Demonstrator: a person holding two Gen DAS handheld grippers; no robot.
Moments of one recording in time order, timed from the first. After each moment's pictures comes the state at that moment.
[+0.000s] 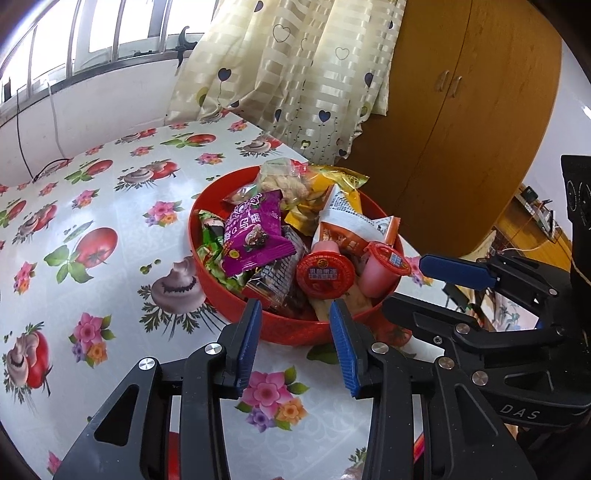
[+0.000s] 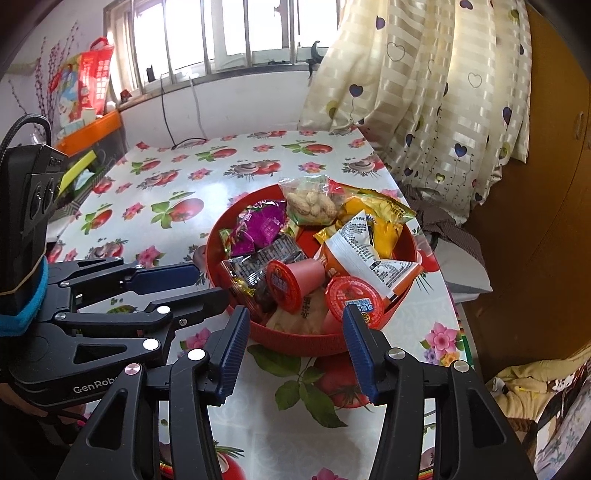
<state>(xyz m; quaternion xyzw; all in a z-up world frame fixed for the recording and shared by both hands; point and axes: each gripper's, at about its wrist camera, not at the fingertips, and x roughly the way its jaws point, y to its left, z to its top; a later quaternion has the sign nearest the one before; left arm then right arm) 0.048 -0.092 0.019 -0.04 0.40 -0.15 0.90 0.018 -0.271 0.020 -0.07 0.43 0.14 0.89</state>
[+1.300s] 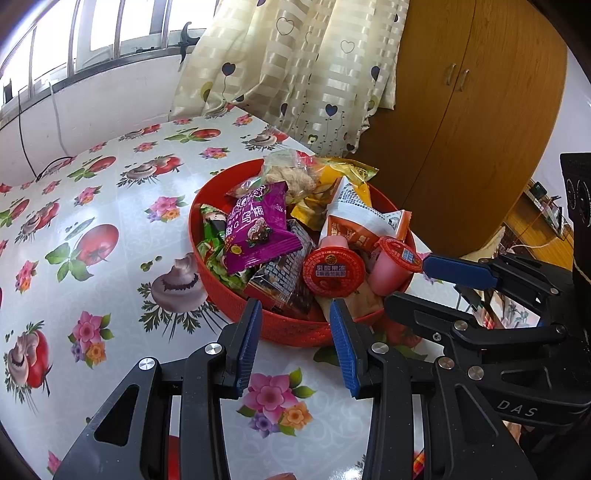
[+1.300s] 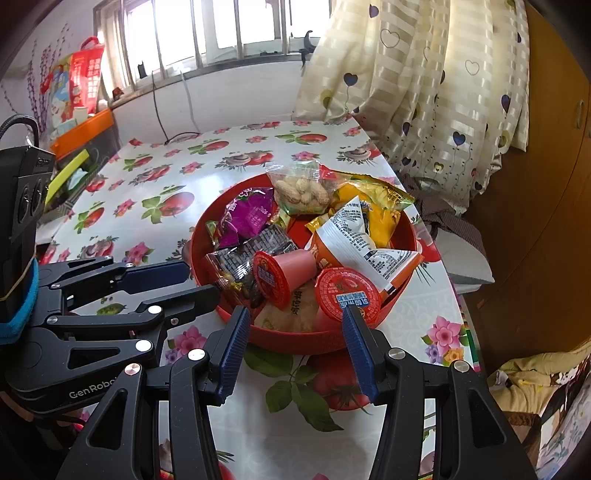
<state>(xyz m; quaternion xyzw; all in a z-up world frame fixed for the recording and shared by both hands) 0.055 -0.092 0.009 -0.04 0.41 -0.14 0.90 0.026 -0.277 0.006 -0.07 0.44 0.14 0.88</state>
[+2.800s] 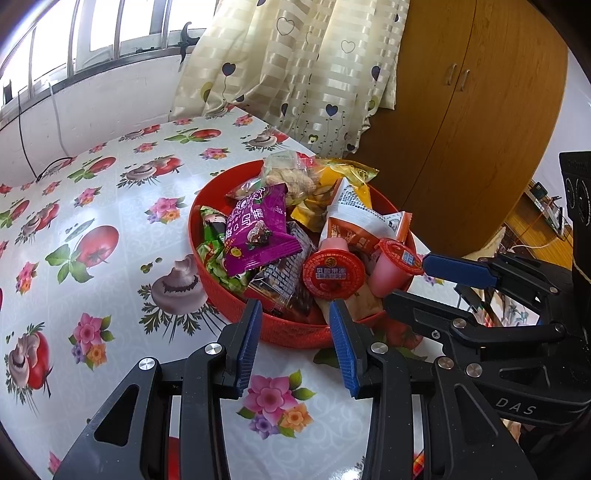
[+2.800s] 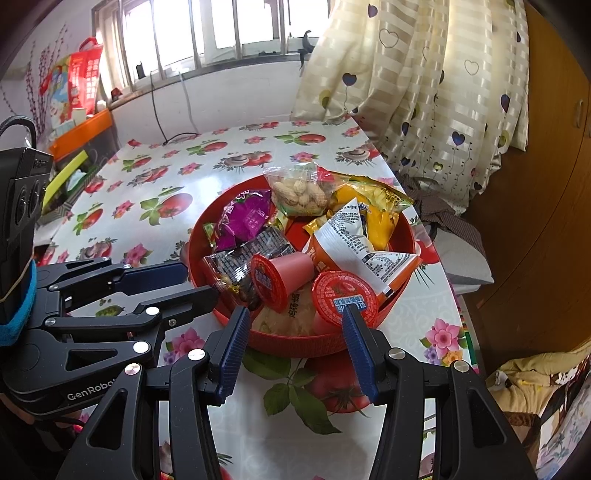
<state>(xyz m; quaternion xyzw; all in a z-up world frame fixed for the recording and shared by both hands) 0.056 -0.093 0.010 -0.04 0.41 -0.14 0.90 0.027 -0.278 0.007 -0.07 0.44 0.14 0.88</state>
